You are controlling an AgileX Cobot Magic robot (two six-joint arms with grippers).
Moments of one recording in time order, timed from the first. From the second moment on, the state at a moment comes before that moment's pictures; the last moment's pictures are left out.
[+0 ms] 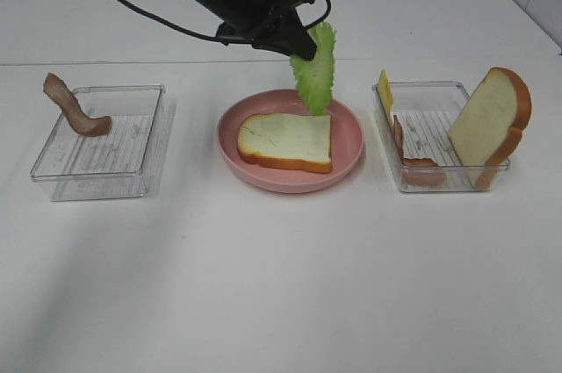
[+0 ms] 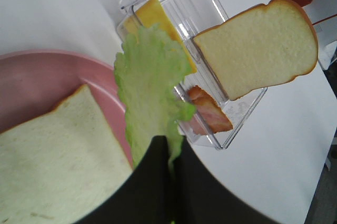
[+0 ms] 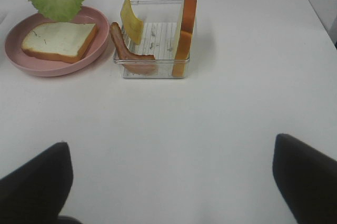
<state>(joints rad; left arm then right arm) -0.40 2.45 -2.25 -0.83 1.01 0.36 0.06 0.00 -0.50 0.00 1.05 -0.02</state>
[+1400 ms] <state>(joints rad) -0.45 2.59 -2.34 -0.44 1.05 0.22 0.06 0.00 -0.50 0.00 1.05 -0.02</state>
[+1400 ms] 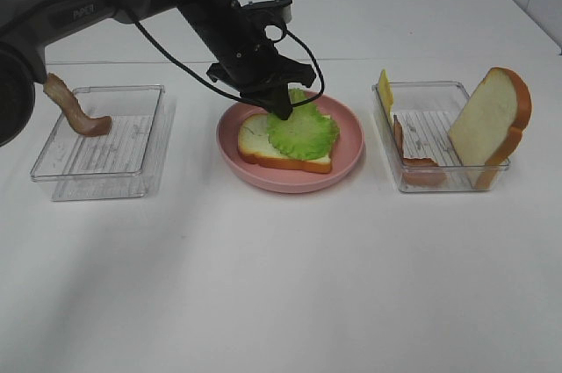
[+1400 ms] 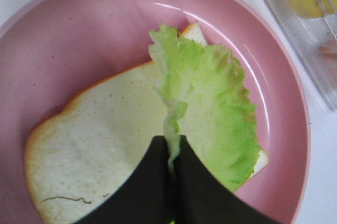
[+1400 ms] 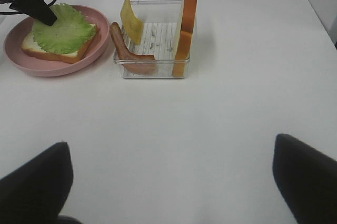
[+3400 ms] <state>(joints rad) -0.01 2.14 -2.02 -0.08 1.22 0.03 0.06 0.00 -0.50 0.00 1.05 -0.02</state>
